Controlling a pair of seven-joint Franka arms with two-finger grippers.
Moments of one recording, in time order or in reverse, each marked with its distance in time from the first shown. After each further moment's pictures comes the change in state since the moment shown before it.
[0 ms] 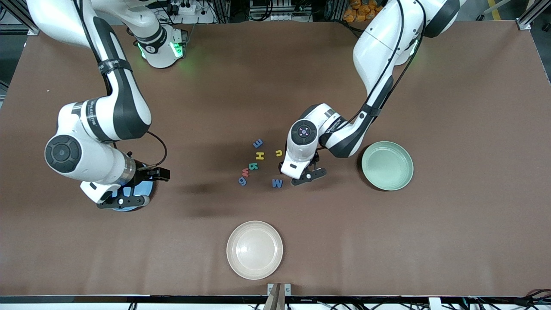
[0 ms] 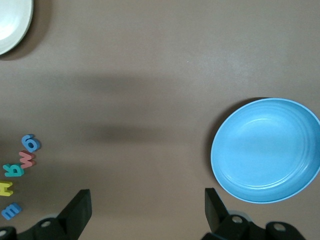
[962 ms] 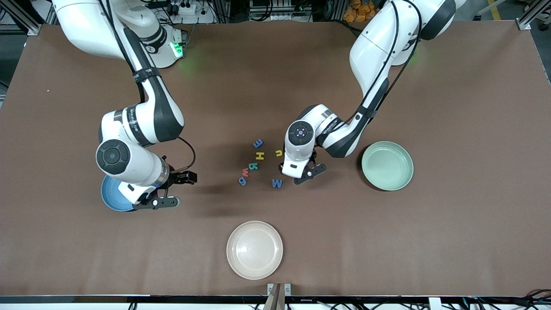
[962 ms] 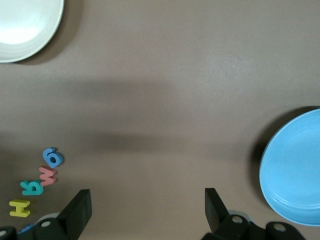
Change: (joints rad) left arm -0.010 0.018 0.003 0.000 0.000 0.000 -0.150; right arm 0.097 0.070 0.003 0.002 0.003 0.109 0.097
